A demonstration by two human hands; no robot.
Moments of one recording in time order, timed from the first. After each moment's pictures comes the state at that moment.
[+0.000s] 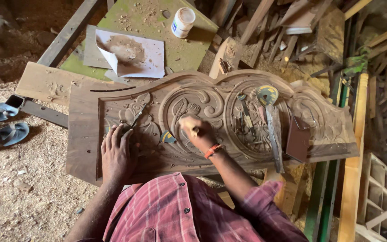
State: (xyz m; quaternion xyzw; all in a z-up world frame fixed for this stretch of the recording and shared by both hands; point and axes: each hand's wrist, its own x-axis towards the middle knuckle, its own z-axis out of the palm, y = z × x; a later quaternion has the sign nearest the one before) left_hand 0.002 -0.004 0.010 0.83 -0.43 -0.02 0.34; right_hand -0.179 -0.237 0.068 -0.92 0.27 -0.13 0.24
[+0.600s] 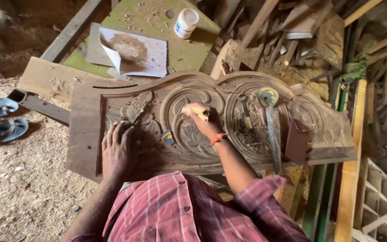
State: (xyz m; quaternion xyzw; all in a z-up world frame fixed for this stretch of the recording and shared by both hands) left_hand 0.001 0.000 0.007 0.83 -0.43 -0.03 0.35; right_hand -0.168 -0.277 0.058 -0.90 0.28 -0.17 0.29
